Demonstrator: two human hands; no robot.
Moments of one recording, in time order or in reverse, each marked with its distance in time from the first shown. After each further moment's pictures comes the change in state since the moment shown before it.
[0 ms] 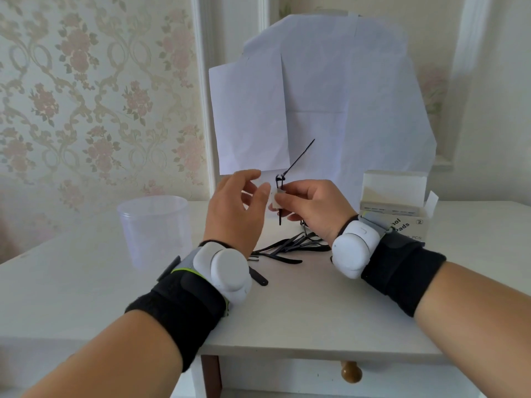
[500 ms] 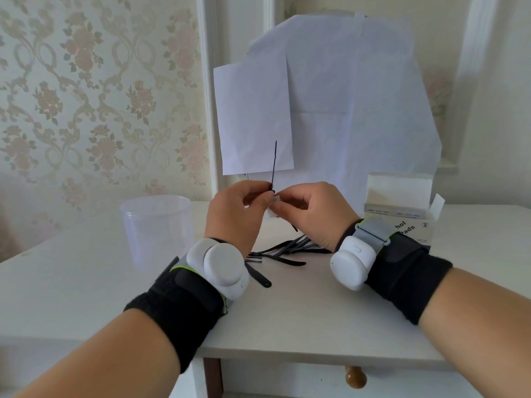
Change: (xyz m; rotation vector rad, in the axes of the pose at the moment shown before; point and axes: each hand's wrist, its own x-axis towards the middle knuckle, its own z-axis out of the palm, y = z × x) left_hand 0.004 -0.005 -0.003 -0.119 -0.074 -0.117; right_hand -0.002 -0.001 0.003 -0.330 -0.014 -0.211
